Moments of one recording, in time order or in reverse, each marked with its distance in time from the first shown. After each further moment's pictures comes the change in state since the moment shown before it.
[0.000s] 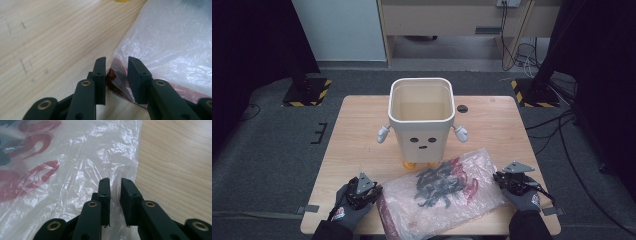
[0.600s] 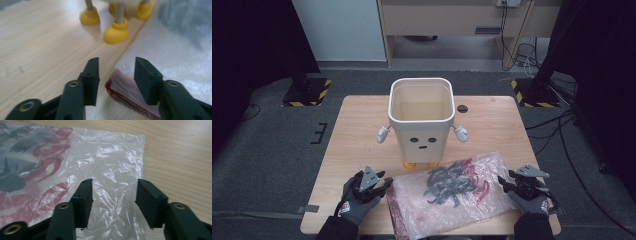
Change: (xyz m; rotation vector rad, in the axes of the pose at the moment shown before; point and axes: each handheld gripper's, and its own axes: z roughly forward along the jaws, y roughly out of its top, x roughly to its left) left arm 0.001 0.020 -0.006 -0.241 -0.026 -0.010; right arm -0.010 -0.014 -0.018 -0.093 -0.048 0.107
